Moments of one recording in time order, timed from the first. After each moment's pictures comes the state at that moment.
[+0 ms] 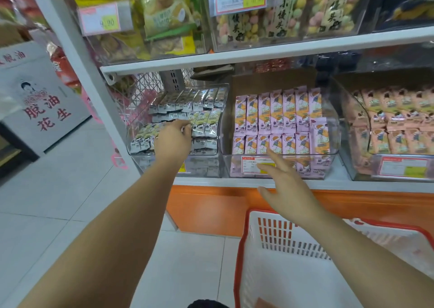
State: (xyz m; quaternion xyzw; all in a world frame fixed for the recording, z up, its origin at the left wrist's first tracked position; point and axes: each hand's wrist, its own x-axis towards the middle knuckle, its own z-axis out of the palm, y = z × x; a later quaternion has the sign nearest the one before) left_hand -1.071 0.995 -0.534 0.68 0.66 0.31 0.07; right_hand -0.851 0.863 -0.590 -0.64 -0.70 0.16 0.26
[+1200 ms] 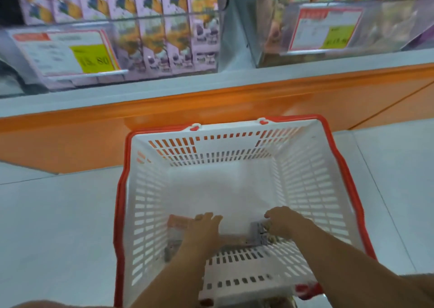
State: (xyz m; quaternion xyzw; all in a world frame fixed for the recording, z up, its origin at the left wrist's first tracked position) left_hand -0.893 0.763 -0.849 0.79 0.40 -0.32 0.33; right_hand -0.685 0.696 -0.876 -0.69 -0.50 0.43 -0.31
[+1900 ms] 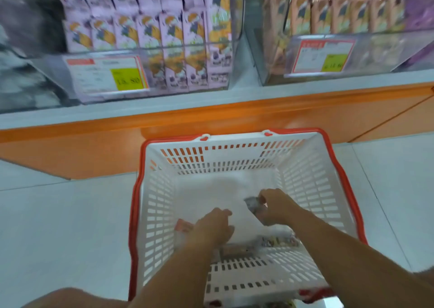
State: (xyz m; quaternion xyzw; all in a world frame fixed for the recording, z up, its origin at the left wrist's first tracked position) left_hand -0.878 0.786 -0.837 0.76 0.42 -0.27 0.41; right_hand -0.697 0.741 -0.821 -0.76 -0.51 0.39 -0.10
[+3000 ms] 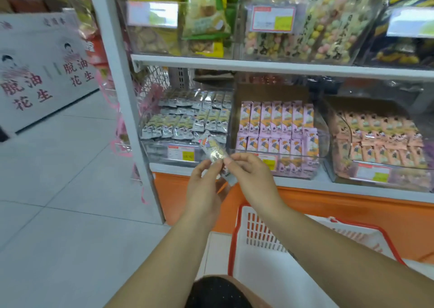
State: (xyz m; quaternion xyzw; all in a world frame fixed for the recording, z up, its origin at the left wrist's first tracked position) left_hand -1.051 0.845 -0.556 0.23 0.38 0.56 0.70; right_hand -0.955 0.829 -0.537 -0.56 -0.51 0.39 0.53
